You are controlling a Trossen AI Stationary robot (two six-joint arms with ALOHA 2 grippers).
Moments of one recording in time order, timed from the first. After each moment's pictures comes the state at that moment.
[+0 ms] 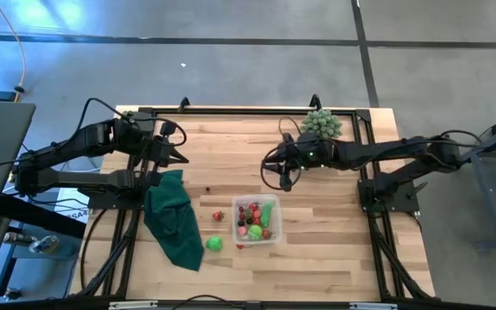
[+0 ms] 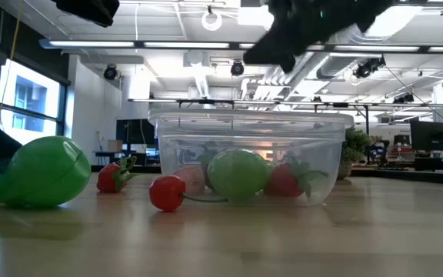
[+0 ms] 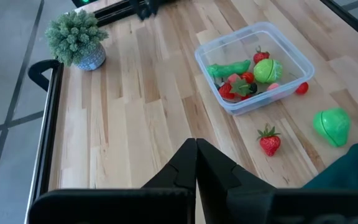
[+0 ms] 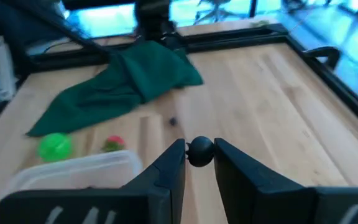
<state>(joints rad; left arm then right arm) 0.42 0.78 0.97 -0.86 0.27 0.52 -0.11 1.35 0.87 0.07 -0.06 0.05</state>
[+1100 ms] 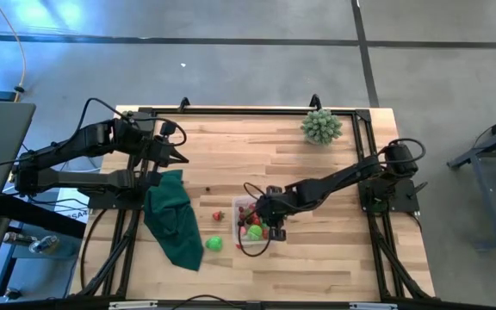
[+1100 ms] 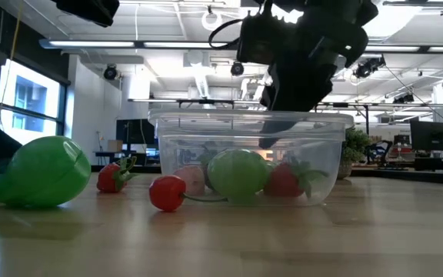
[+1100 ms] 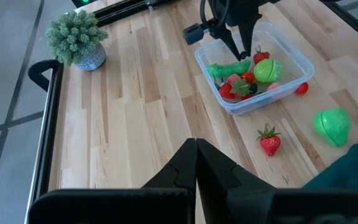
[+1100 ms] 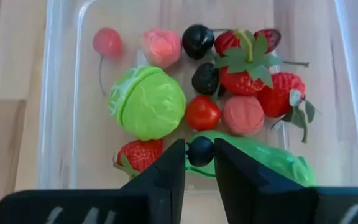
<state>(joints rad) 0.42 0.78 0.97 -0.86 0.27 0.52 0.24 1.81 1.15 -0.37 -0.03 0.23</state>
